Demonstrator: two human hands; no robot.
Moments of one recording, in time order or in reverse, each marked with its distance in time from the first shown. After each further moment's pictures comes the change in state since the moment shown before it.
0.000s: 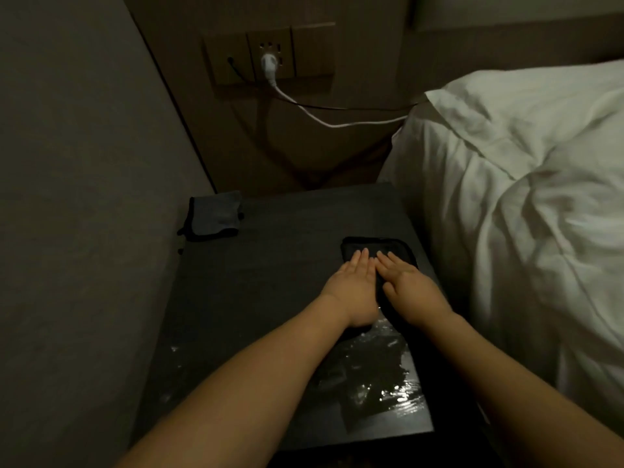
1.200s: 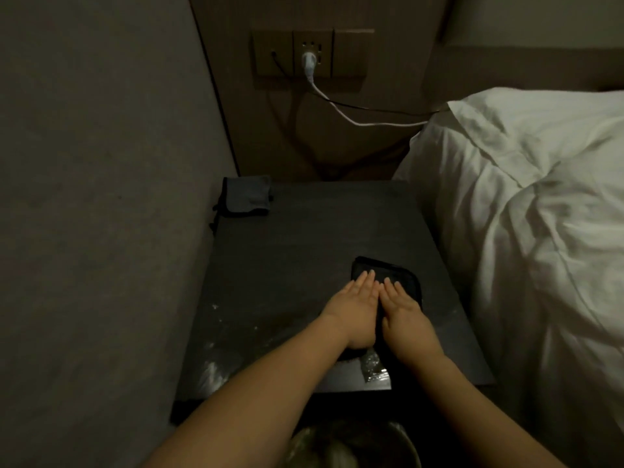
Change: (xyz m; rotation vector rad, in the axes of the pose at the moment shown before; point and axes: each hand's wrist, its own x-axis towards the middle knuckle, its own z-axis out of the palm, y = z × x) left_hand -0.074 -0.004 0.038 0.011 0.027 0.062; right_hand -0.072 -0.057 0.047 0.035 0.075 0.102
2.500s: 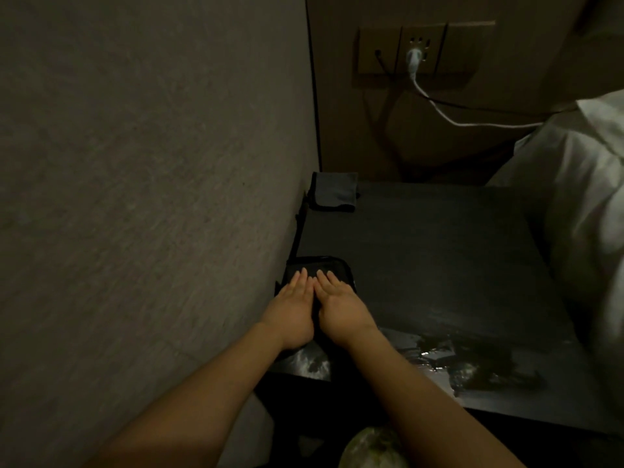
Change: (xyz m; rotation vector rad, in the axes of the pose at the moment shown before) left_hand -0.148 -0.147 0.033 -0.172 0.021 -0.493; right_hand 0.035 -0.197 0.062 -0.038 -0.342 -0.465
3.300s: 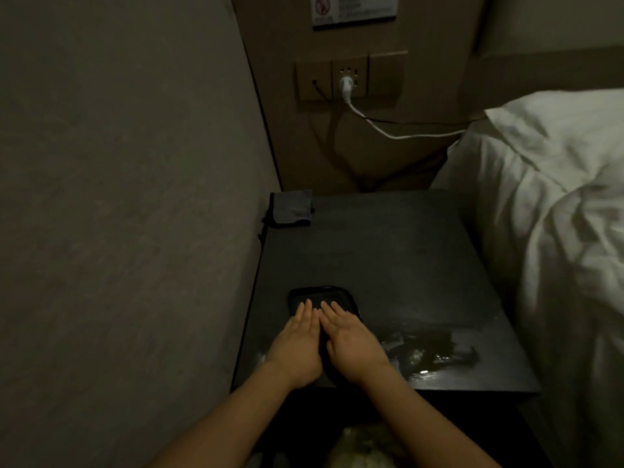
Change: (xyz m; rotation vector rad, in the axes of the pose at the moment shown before) left_hand -0.017 0.078 0.015 0.016 -0.033 0.102; right_hand -0.078 0.052 0.008 0.051 0.116 0.037
